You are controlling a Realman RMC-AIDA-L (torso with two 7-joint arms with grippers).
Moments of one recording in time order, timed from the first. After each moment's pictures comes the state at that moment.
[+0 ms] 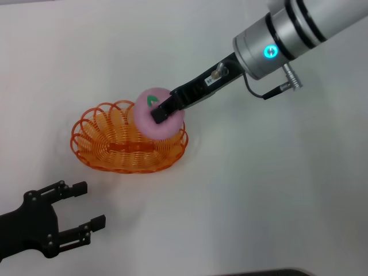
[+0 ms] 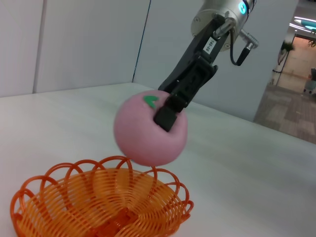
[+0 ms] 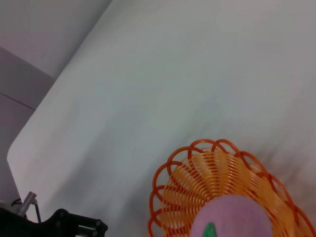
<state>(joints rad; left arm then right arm) -0.15 -2.17 0.58 0.73 2.12 1.76 -1.06 0.87 2.10 -1.21 -0.72 -2.14 -1.42 2.48</state>
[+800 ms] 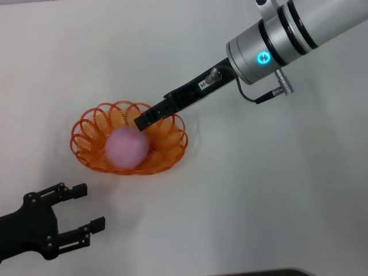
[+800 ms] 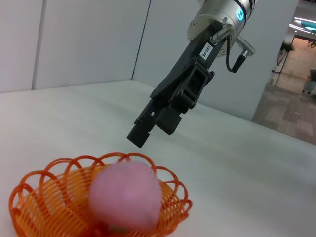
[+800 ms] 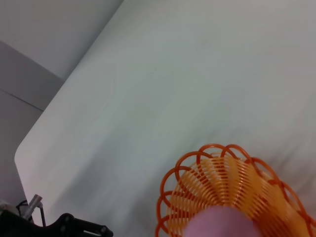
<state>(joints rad) -0.15 -2.17 0.58 0.73 2.13 1.77 -1.07 0.88 2.10 -1.23 -0.66 -2.08 -1.38 2.42</state>
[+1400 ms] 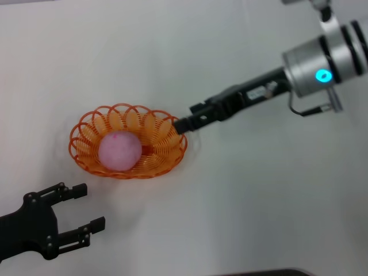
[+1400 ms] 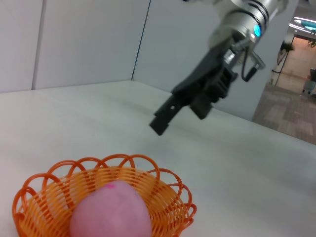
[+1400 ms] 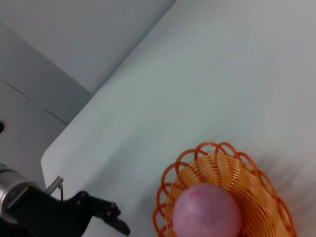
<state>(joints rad) -0.15 -2.17 0.58 0.73 2.13 1.77 -1.07 0.71 2.06 -1.08 -0.67 -2.03 -1.50 2.11</state>
